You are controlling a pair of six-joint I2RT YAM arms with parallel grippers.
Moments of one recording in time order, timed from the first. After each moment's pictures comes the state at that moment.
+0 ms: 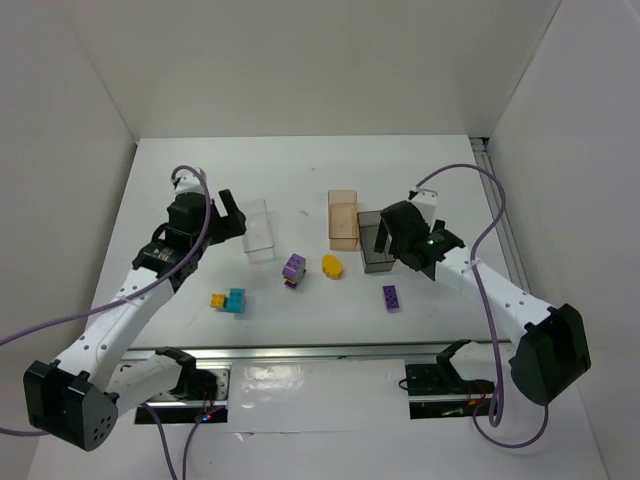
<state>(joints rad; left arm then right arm) -0.32 1.04 0.89 -0.37 -0.27 -0.48 0.53 1.21 0.90 -0.58 0.53 0.62</state>
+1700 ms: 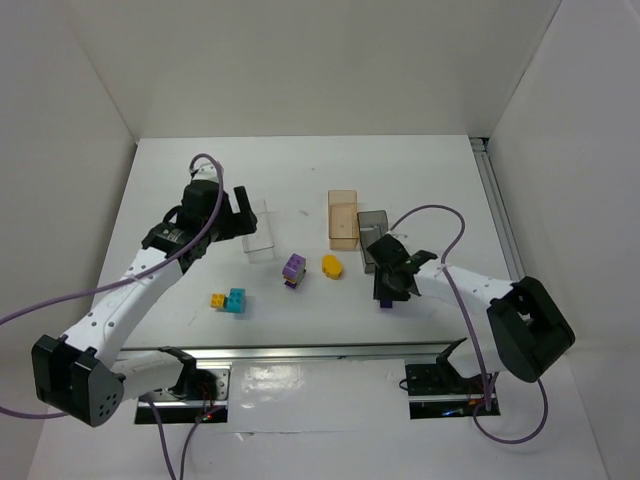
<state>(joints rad) -0.36 1.17 1.03 -0.51 -0.21 -0.47 0.60 1.37 0.66 -0.51 0.21 0.66</state>
